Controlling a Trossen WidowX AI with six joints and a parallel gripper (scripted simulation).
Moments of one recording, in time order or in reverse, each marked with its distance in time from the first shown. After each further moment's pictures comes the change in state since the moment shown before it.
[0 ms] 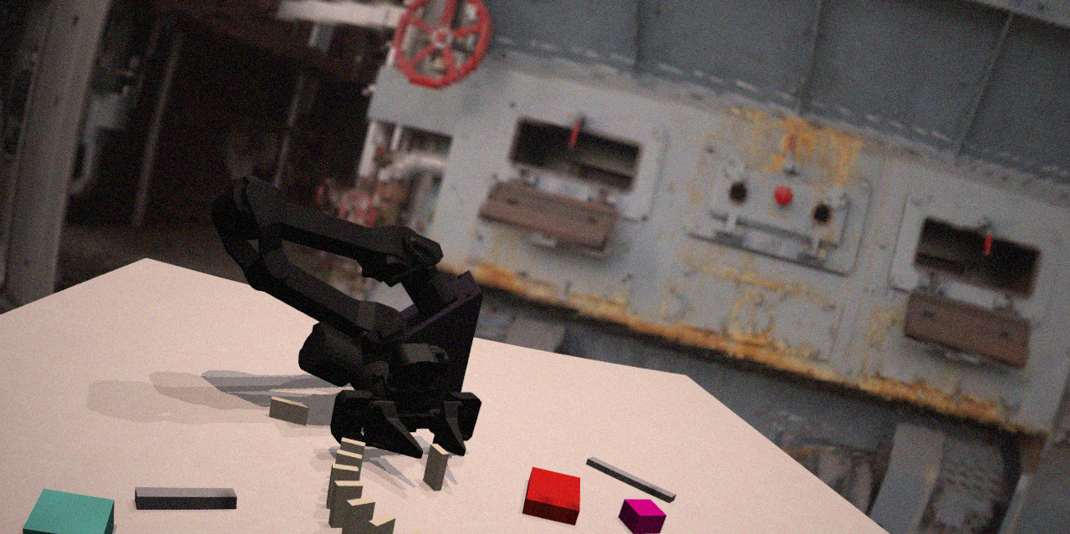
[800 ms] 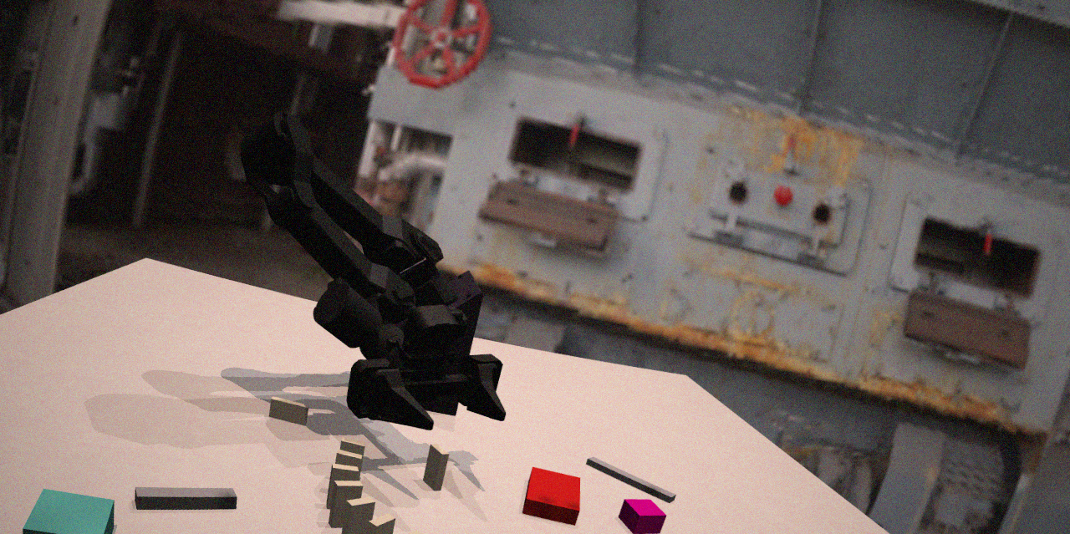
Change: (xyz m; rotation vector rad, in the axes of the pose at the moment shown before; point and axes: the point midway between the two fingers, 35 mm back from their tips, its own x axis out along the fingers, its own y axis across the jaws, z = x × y) arm 0.028 -0.002 0.058 0.057 0.010 0.047
